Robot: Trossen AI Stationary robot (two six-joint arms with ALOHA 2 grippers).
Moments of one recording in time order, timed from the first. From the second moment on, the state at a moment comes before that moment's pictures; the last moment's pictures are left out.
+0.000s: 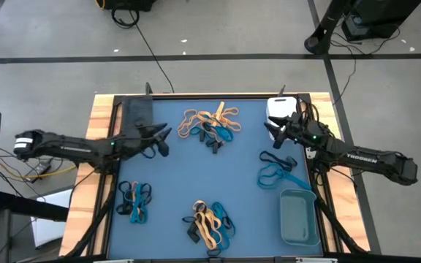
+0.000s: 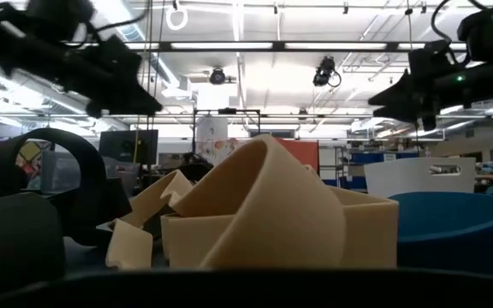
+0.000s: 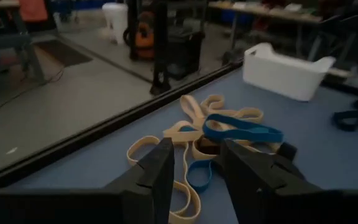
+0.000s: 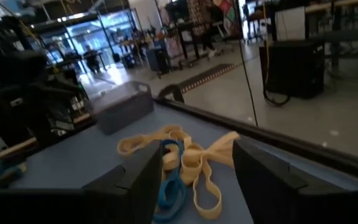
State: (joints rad) left arm 0.09 0.87 0.28 0.32 -0.64 -0.24; right arm -0.47 0.48 0.08 0.32 0.11 0.30
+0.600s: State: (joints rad) left arm 0.43 1.42 0.76 0.01 -0.11 -0.01; right arm -0.46 0.56 0.08 0.37 0.06 0.37
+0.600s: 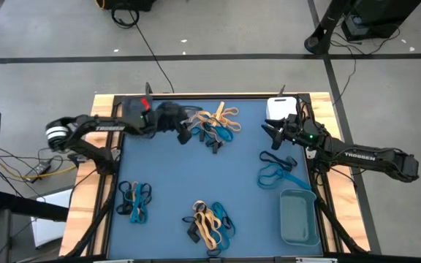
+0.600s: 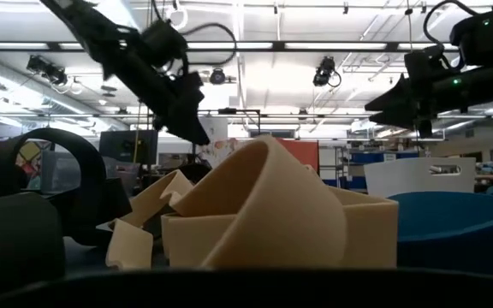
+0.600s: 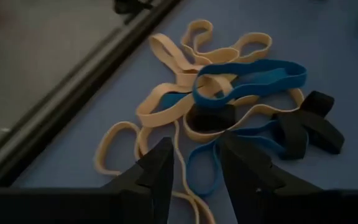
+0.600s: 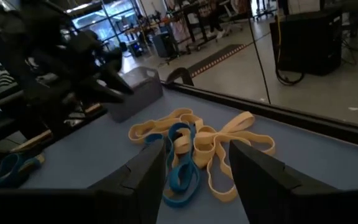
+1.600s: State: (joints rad) left arm 0.56 1.72 0.89 -0.04 -0.08 0.15; right arm -0.41 0.66 0.08 0.38 0.14 0.29
